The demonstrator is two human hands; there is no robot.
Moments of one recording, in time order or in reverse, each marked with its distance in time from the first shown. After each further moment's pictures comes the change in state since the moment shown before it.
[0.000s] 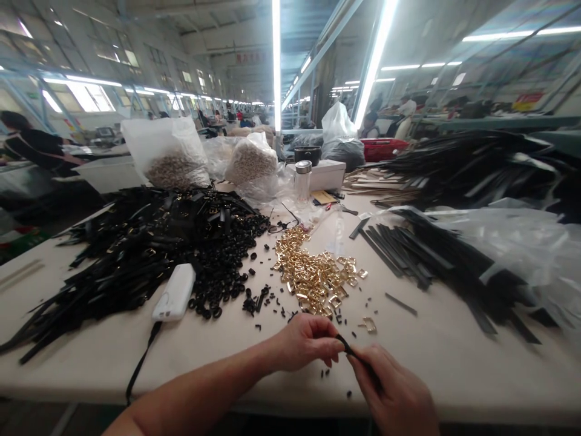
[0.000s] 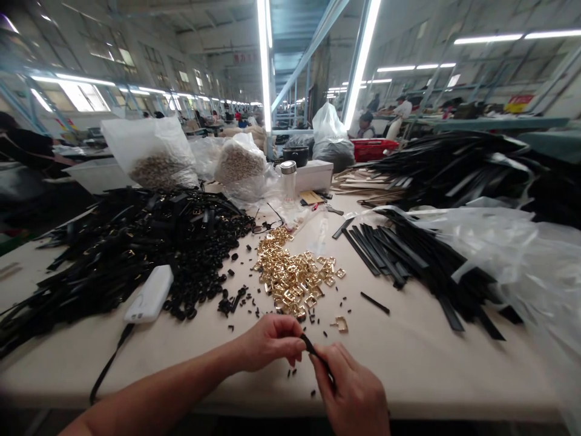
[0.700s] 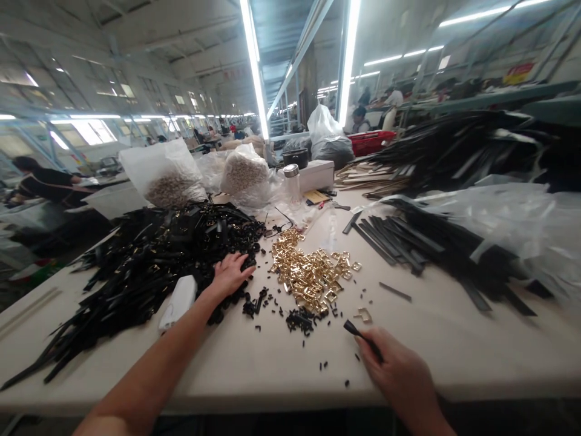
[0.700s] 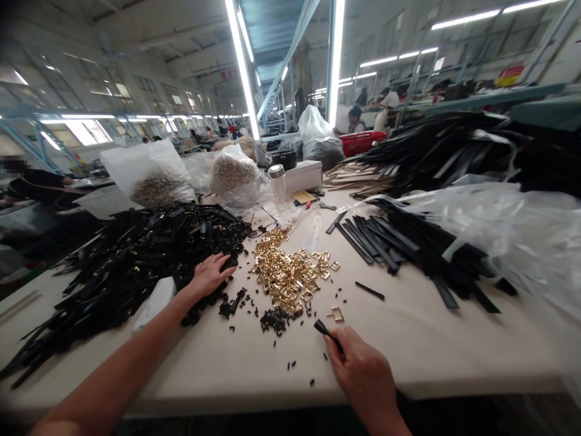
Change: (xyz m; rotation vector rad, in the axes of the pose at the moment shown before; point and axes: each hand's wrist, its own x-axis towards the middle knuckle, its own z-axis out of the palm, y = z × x) left_hand -0.006 0.038 -0.189 1.526 0.749 -0.173; right_hand -0.021 0.040 0.011 -0.192 0.013 0.118
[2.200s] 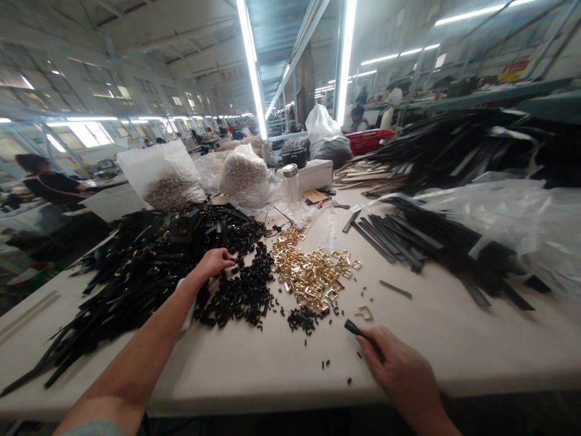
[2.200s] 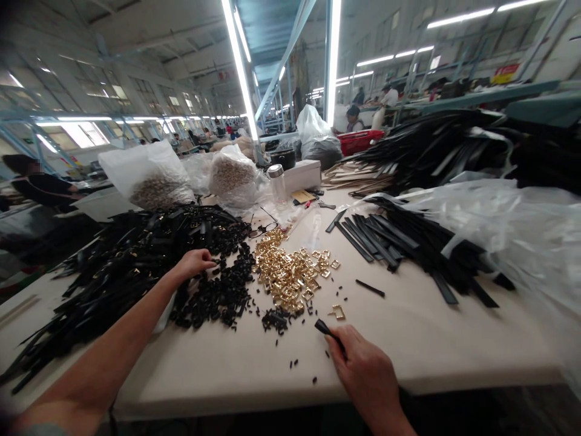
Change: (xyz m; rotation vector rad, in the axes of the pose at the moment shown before) left_hand 0.040 -0.053 -0.035 -0.367 -0.034 -0.144; right_hand -0.004 0.002 0.001 -0.015 -0.015 -0.019
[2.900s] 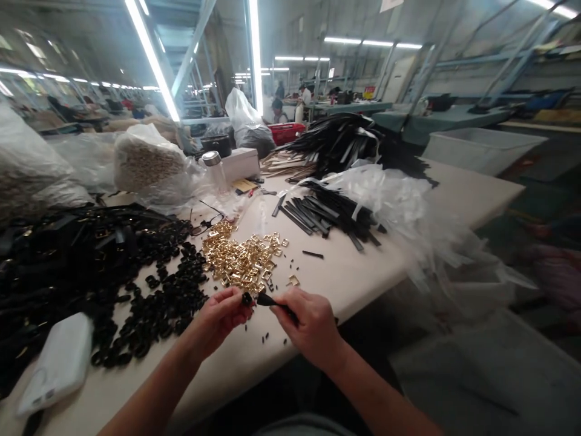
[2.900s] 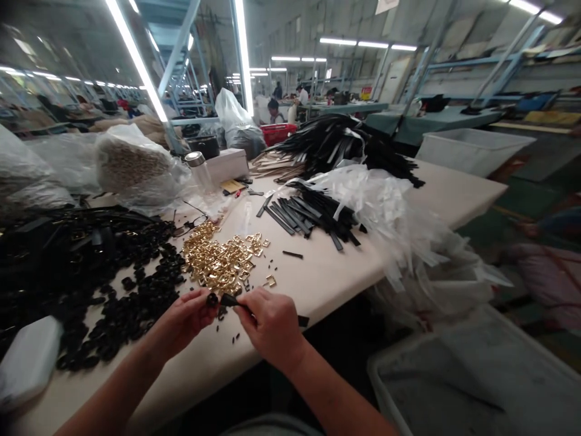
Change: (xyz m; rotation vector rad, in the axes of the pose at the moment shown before) left_hand -0.159 0.133 0.102 -1.397 -0.792 -0.133; right_hand 0.034 -0.065 -0.039 0.325 0.081 0.028
